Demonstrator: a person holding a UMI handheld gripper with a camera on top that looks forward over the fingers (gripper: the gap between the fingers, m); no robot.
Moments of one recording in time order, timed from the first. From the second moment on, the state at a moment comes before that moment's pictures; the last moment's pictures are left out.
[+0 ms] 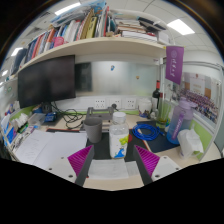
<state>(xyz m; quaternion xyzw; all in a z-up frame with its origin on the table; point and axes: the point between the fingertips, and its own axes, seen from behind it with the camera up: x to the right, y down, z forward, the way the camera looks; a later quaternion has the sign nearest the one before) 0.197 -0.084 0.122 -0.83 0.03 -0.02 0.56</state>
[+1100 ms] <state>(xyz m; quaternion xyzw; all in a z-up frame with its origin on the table) 0.220 0.056 0.067 -0.81 -0.06 -0.08 0.58</state>
